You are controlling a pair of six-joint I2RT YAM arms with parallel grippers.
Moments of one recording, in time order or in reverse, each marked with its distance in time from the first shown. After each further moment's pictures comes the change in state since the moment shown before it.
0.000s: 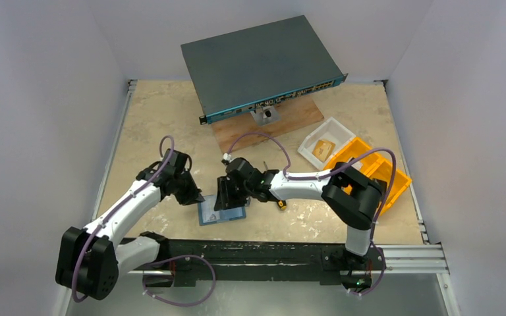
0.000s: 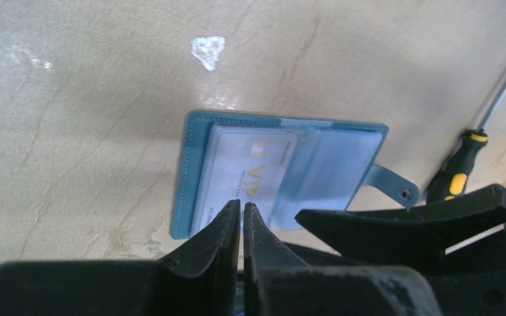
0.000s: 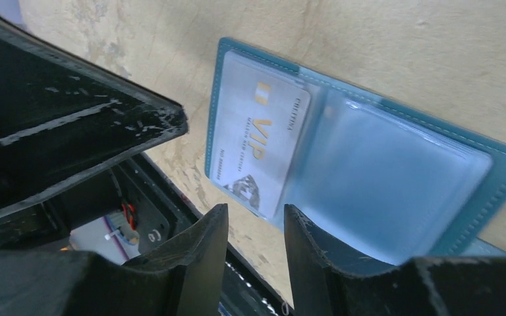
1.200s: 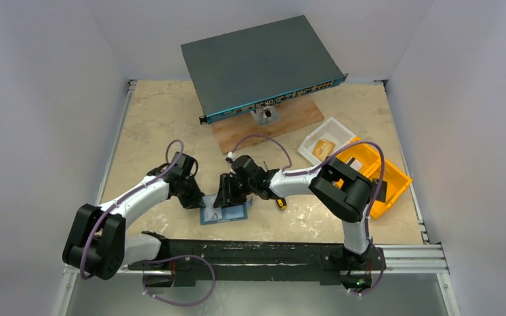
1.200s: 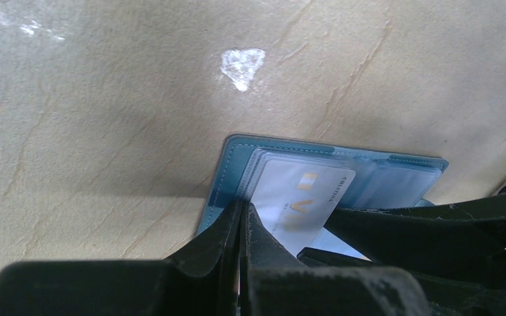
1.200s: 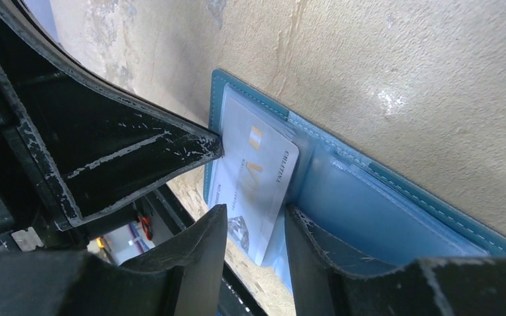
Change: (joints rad) left arm -0.013 0.163 -0.061 0.109 -0.013 -0.025; right arm -0.059 0.101 -0.042 0.208 -0.128 0.065
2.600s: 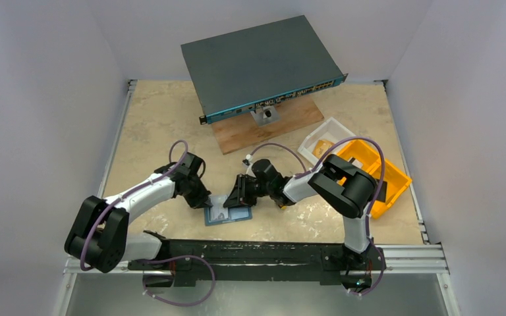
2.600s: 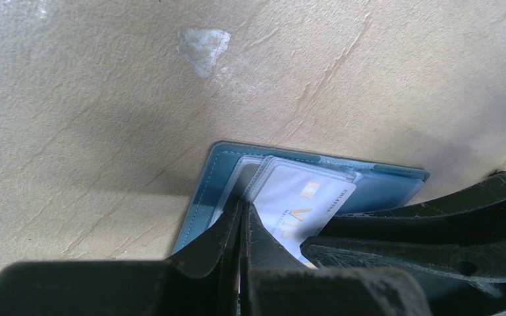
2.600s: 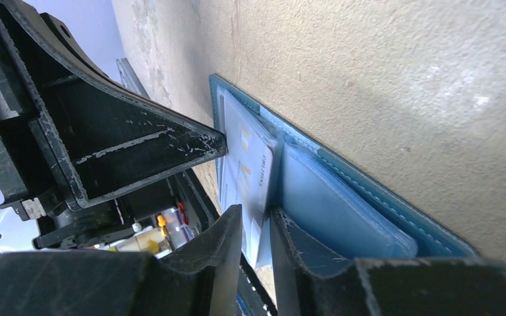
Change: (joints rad) left arm -0.091 0.055 0.028 0.022 -0.031 -0.156; right arm -0.098 0.006 -0.243 0.399 -0.166 0.194
